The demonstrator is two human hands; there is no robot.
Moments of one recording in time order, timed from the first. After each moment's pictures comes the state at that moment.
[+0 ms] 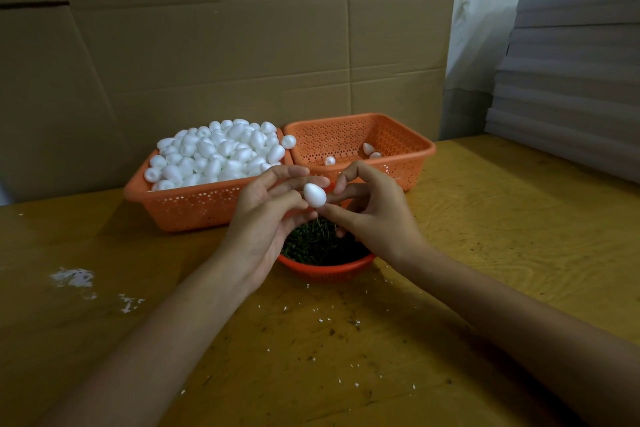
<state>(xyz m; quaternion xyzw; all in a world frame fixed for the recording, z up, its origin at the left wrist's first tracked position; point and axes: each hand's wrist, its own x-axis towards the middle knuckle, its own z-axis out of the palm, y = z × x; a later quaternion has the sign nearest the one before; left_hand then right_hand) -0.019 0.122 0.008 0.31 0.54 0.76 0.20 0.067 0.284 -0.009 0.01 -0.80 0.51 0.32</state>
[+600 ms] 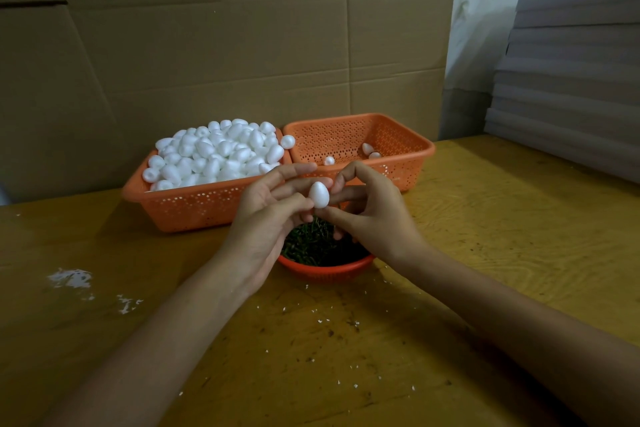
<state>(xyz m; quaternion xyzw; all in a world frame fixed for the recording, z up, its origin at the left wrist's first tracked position) -0.016 0.124 0.008 0.32 0.56 0.74 0.18 0.066 0.285 -0.010 0.03 -0.79 0.53 0.31</state>
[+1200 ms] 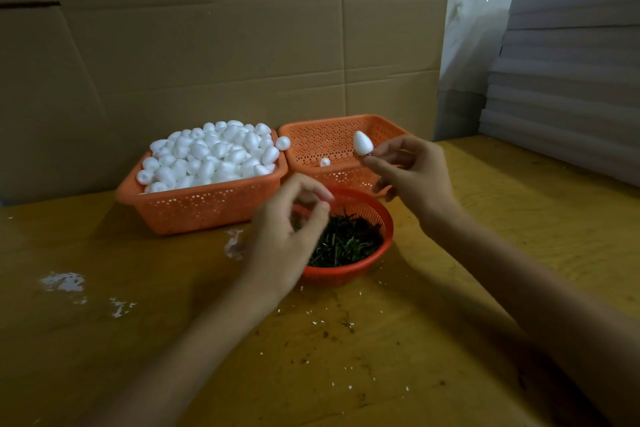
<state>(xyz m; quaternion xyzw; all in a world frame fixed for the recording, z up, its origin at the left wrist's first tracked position) 0.011 0.133 -0.001 0.43 0.69 0.57 -0.09 0.066 0.347 0.013 -0.09 -0.75 0.54 0.38</state>
